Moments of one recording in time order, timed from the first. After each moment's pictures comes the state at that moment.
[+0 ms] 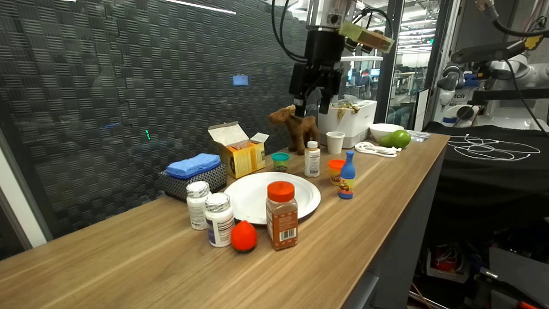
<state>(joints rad) 0.00 -0.01 -0.02 -2.03 0.05 2.18 -0.02</state>
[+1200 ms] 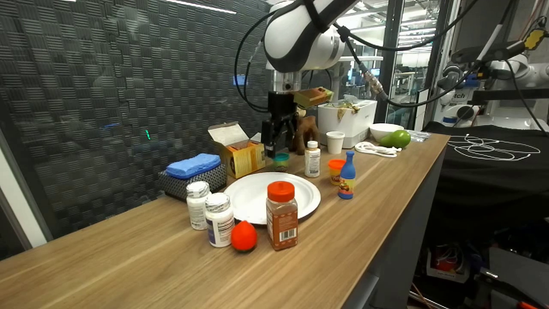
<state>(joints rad) -0.01 0.46 -0.01 -1.67 -0.03 2.23 -0.18</state>
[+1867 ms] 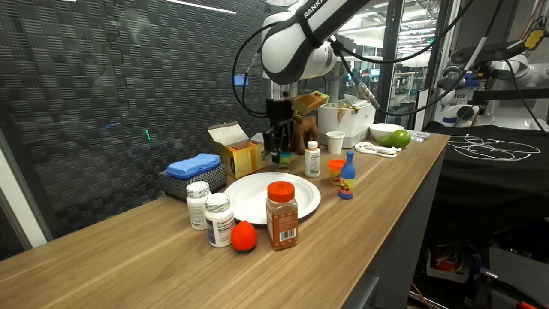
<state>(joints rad) -0.01 0.52 -0.02 -1.61 -0.09 2.22 -0.18</state>
